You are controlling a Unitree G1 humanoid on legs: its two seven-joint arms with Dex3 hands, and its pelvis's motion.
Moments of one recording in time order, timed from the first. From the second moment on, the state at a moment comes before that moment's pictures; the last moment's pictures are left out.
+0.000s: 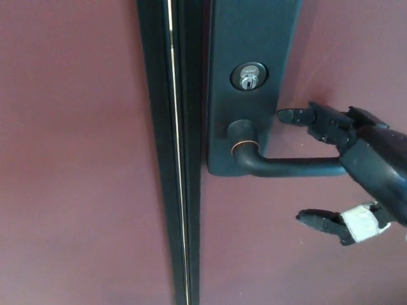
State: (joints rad) left_arm -0.19 0.42 0.04 1.33 0.15 -0.16 0.07; right_arm -0.19 -0.57 0.34 -0.76 -0.63 0.58 0.40
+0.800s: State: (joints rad) left_arm -0.19 0.42 0.04 1.33 0.15 -0.15 0.07; right_arm -0.15 -0.48 0.38 -0.76 -0.90 0.49 0.38
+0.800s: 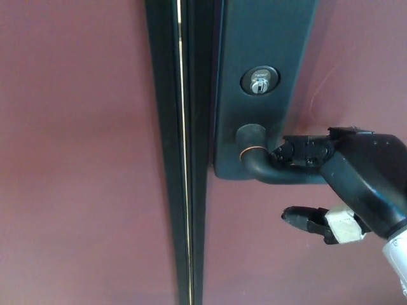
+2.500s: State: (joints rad) left_arm -0.20 0.42 0.05 1.33 0.15 -0.14 0.07; right_arm -0.05 -0.42 -0.19 -1.03 -0.65 0.32 0.49
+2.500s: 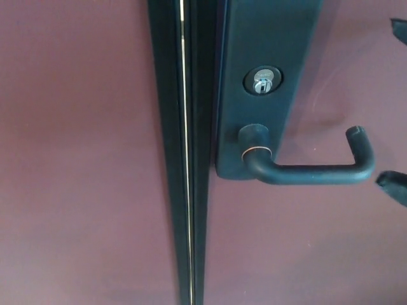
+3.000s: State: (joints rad) left_arm -0.20 0.43 0.05 1.33 0.15 -0.14 0.07; right_arm 0.30 -0.41 -0.60 -0.99 -0.41 0.15 0.50
